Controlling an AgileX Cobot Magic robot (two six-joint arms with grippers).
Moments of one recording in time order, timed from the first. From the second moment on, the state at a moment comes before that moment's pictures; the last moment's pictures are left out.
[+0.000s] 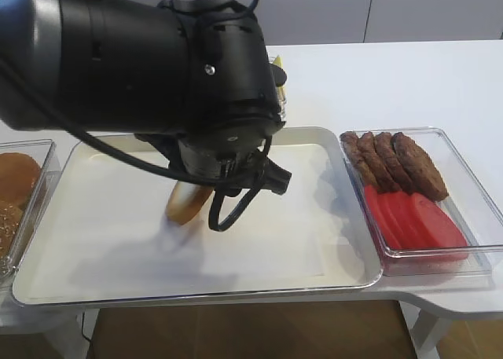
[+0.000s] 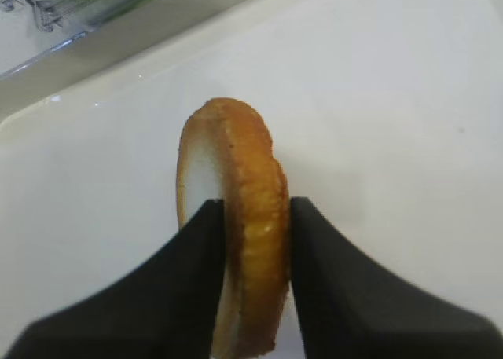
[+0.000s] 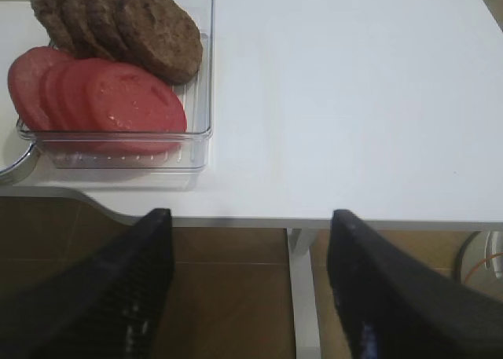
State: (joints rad) left arm -0.97 1.75 -1.30 0.70 1.02 -0.99; right arm -0.05 -0.02 -0.48 0.10 1.15 -0.13
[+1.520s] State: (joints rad) left arm -0.97 1.74 -1.30 0.62 0.99 -0.83; right arm -0.05 -0.02 -0.48 0.10 1.15 -0.13
